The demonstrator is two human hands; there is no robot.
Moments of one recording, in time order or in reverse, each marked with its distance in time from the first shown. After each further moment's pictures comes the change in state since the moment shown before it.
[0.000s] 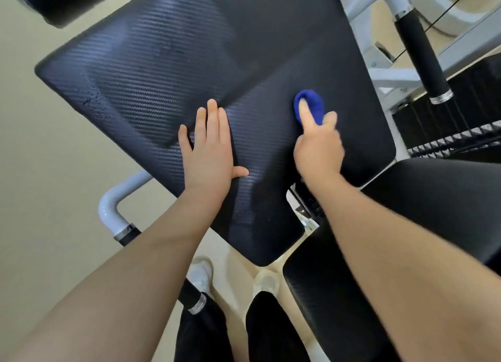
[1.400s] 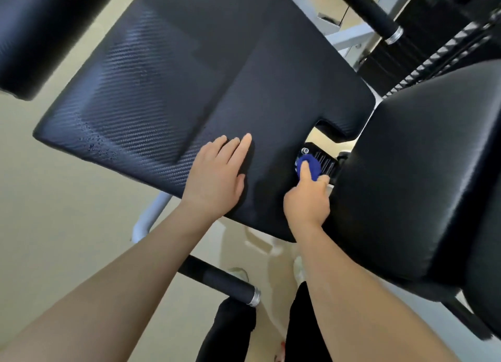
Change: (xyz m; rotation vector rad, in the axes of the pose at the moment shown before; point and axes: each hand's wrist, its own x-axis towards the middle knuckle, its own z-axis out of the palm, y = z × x) left_hand -0.016 -0.051 0.003 -0.089 0.144 0.711; right_hand -0.128 -0.026 0.052 0.260 -0.109 0.684
